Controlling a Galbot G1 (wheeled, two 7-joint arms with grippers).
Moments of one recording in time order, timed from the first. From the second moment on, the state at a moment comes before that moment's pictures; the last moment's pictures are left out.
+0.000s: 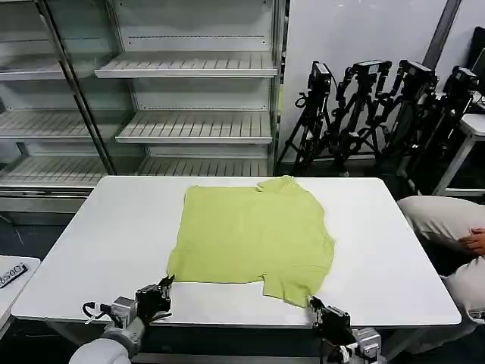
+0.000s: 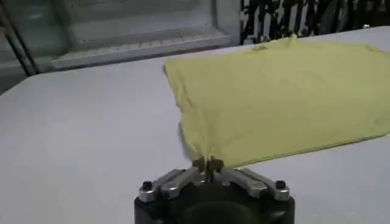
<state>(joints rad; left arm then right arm) 1.41 -1.07 -0.42 -2.08 -0.39 0.55 -0.09 -1.53 1.18 0.43 2.24 0.33 -0.52 0.04</state>
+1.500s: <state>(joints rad) 0.92 -1.14 -0.31 -1.69 -0.45 0.52 -0.08 -0.90 1.25 0.31 1.70 0.30 -0.51 0.02</state>
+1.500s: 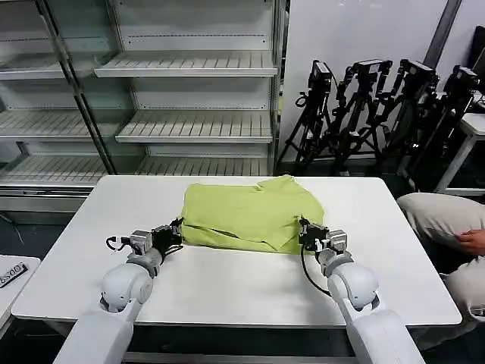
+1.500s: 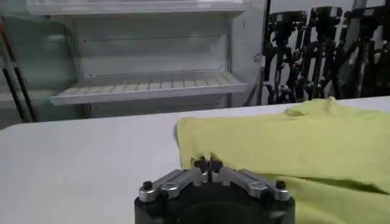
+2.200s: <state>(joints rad) 0.89 -1.14 -0.29 -1.63 -0.40 0.51 -0.07 -0.88 1.24 0.34 1.67 0.30 -0.51 0.03</state>
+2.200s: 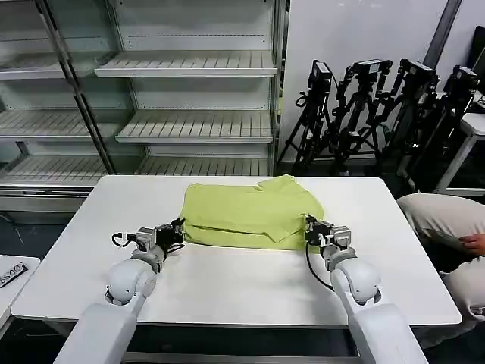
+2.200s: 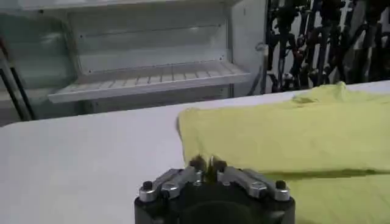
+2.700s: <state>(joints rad) 1.02 -1.09 -0.33 -1.80 -0.41 0.54 -0.08 -1.08 1.17 0.40 1.85 0.34 -0.55 0.05</state>
